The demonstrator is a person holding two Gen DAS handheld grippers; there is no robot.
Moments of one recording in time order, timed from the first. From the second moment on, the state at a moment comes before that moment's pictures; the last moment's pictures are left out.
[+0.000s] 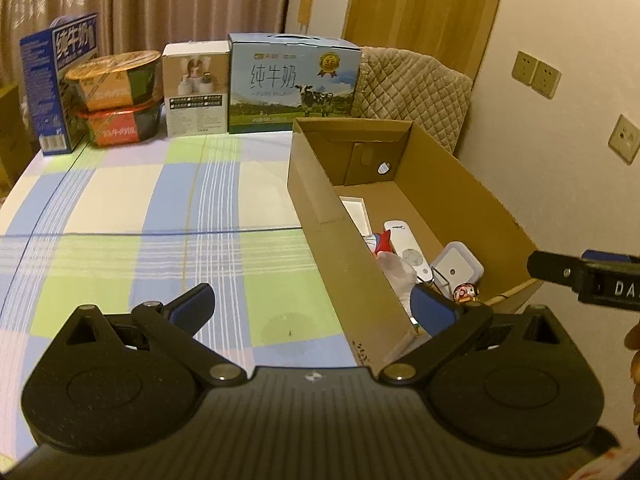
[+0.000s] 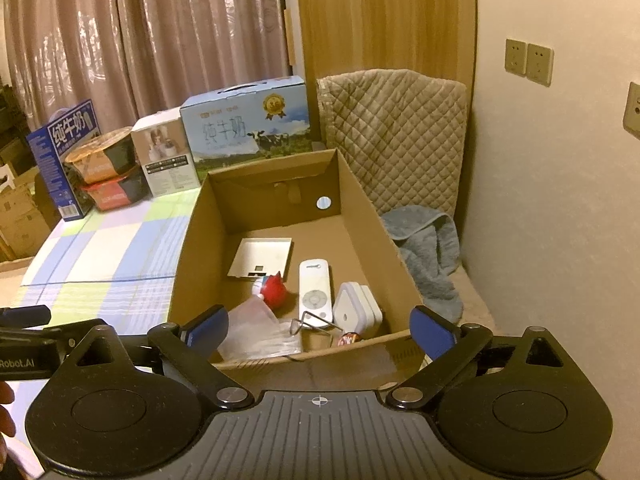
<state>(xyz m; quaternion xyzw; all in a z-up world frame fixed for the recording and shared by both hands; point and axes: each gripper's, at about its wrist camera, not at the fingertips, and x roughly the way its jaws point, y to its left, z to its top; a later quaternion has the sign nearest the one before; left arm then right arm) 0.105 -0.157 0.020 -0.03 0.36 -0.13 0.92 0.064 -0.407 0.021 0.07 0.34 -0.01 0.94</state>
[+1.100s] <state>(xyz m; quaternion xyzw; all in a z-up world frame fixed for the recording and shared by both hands) 0.021 -0.156 0.046 -0.04 0.38 -0.10 0.92 -0.014 -0.382 0.035 0.06 0.35 0.02 0.93</state>
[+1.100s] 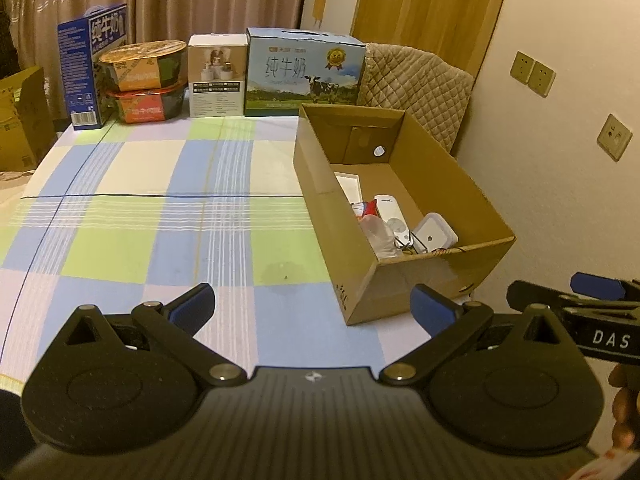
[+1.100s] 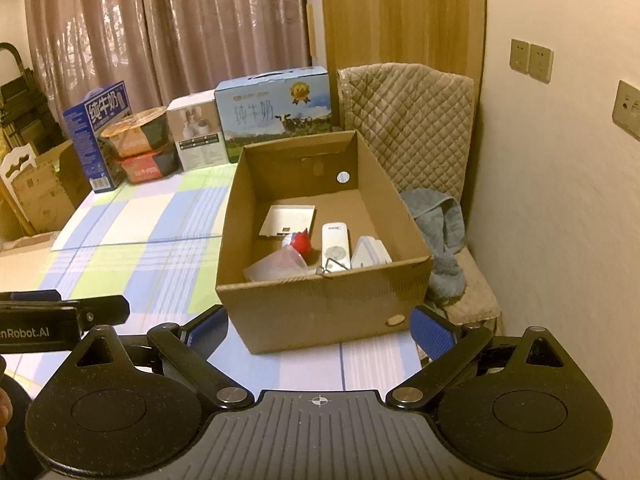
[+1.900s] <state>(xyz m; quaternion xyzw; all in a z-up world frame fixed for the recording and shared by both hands) -0.005 -0.155 0.045 -0.02 0.37 -0.10 0.92 -0.040 -0.379 0.037 0.07 0.36 0.02 0.93</state>
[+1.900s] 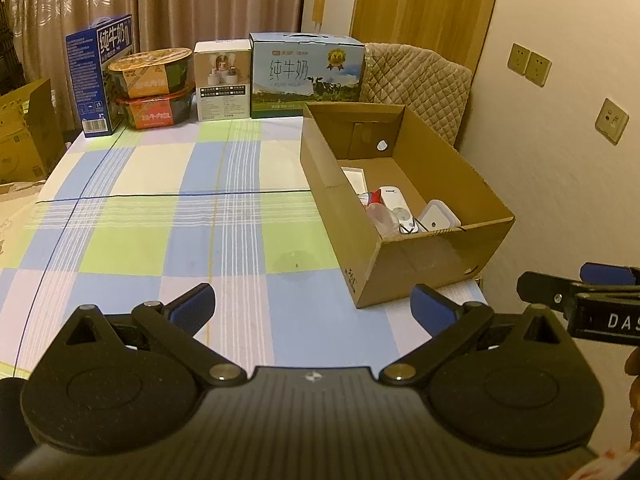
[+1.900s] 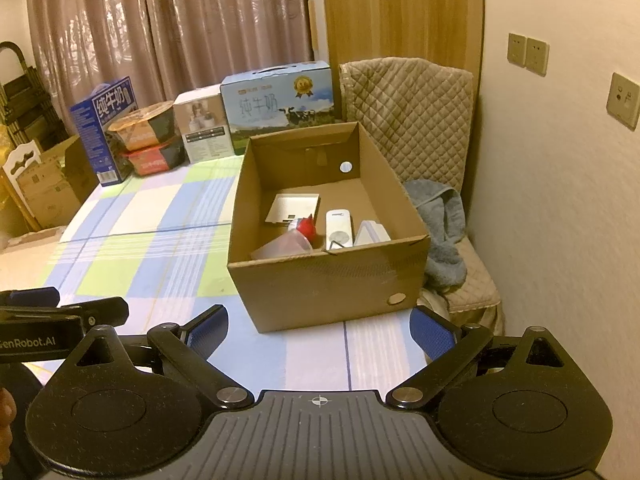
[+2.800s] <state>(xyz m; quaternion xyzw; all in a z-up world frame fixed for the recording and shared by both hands) -0.008 -0.157 0.044 -0.03 0.38 -0.10 0.92 -0.040 -0.378 0.039 0.06 0.36 0.02 0.93</state>
